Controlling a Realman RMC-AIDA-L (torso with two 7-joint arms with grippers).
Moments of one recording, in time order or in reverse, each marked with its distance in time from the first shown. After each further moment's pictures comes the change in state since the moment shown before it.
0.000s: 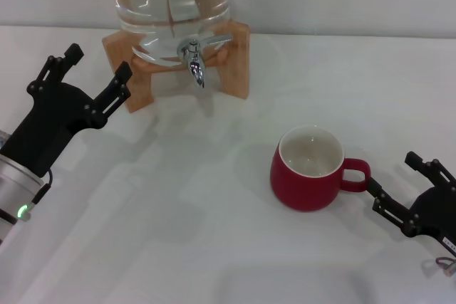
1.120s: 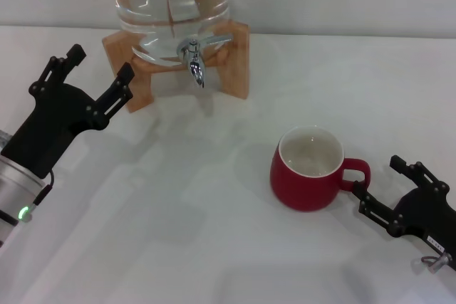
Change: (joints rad) left arm 0.002 0.000 0.009 0.000 -0.002 -0.007 0.000; right arm 0.027 0.004 -0.011 0.028 0.003 0.091 -0.005
